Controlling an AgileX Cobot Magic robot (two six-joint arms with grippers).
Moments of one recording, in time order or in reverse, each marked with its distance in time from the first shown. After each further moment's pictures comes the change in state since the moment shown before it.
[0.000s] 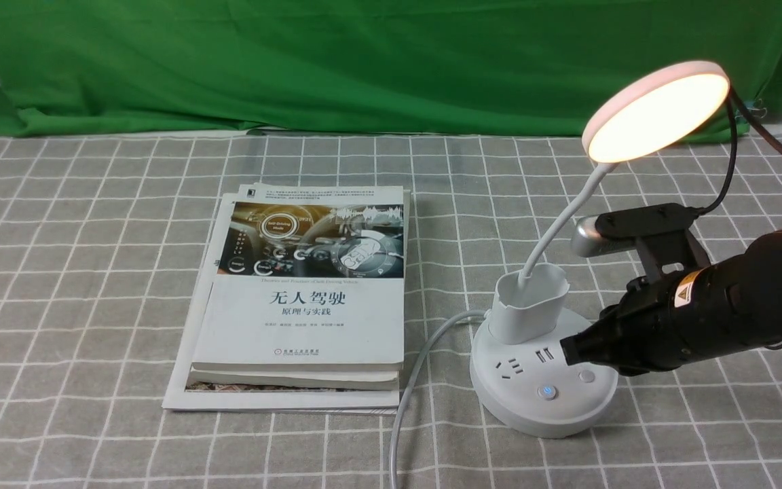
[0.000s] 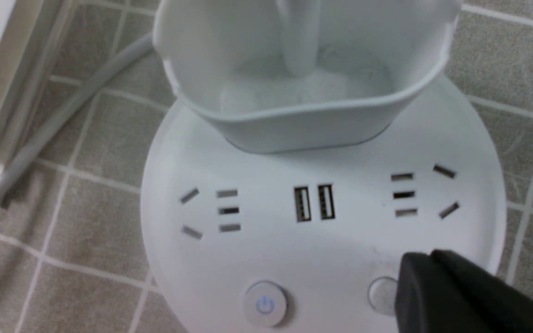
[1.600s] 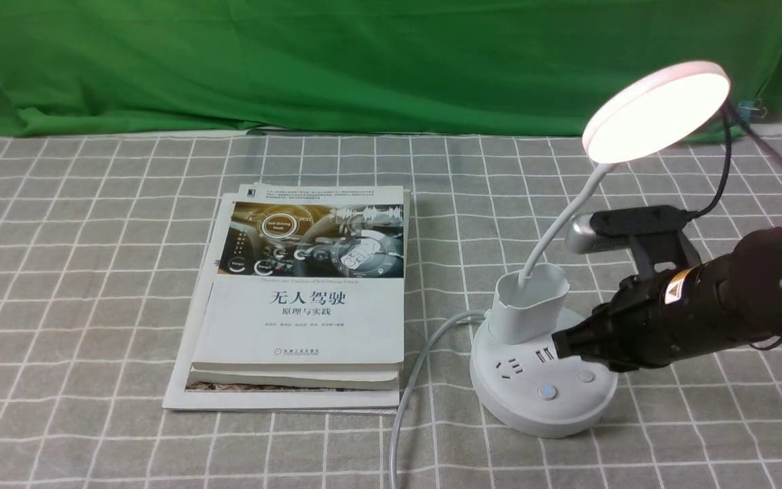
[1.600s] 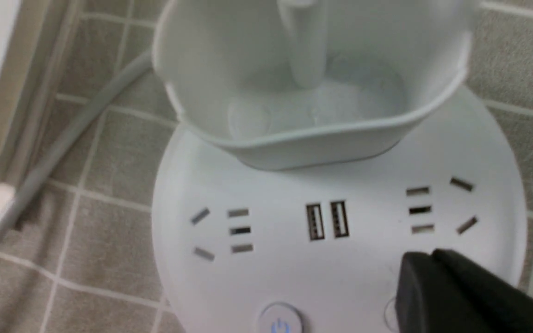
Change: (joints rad) right arm 0.000 0.006 -0.018 0.037 -0.013 0.000; left arm 0.000 0.000 0.000 0.001 0.000 0.000
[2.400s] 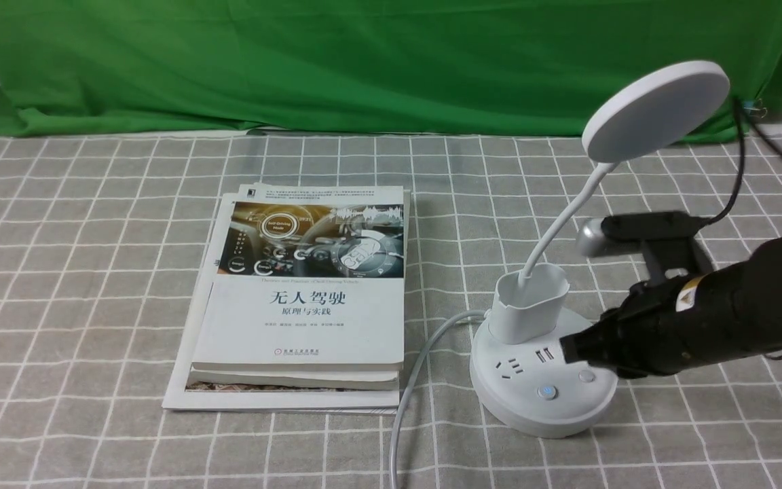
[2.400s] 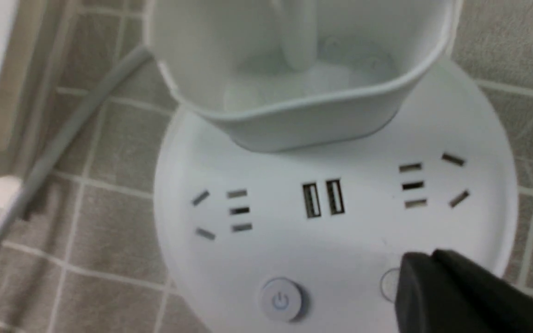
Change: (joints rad) right arm 0.000 -0.077 0.038 -0.001 0.016 0.023; left arm 0.000 0.000 0.000 0.000 0.000 -0.001
